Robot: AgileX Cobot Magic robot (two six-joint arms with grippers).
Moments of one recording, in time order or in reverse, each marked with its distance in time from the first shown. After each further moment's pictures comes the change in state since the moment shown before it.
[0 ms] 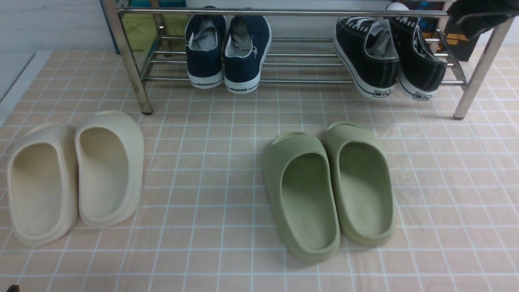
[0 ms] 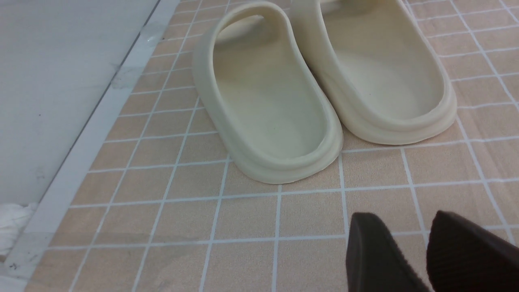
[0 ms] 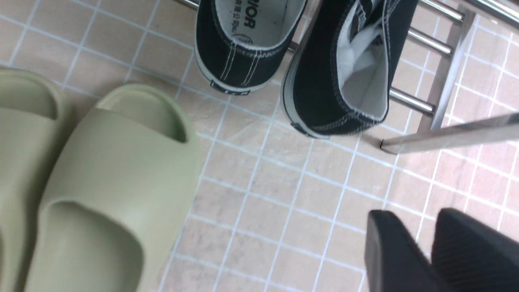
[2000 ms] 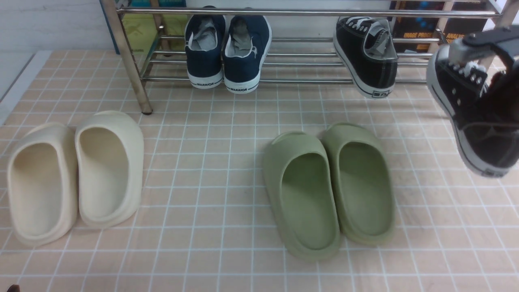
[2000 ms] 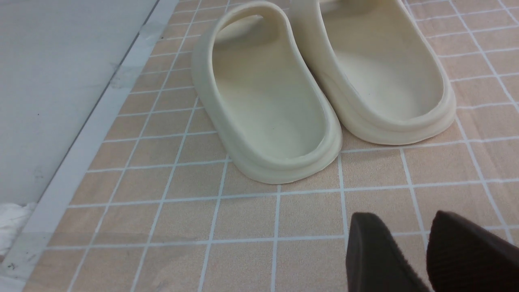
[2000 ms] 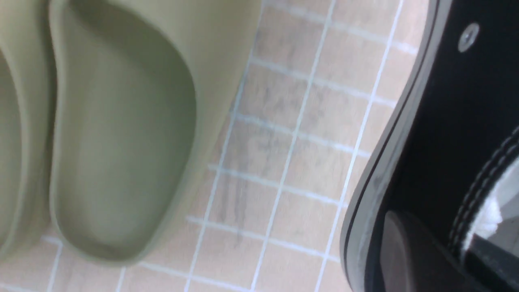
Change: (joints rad) right arm -0.001 -0.223 0.626 0.051 -0.261 0.086; left arm 0.000 0.000 0.000 -0.003 0.000 0.000
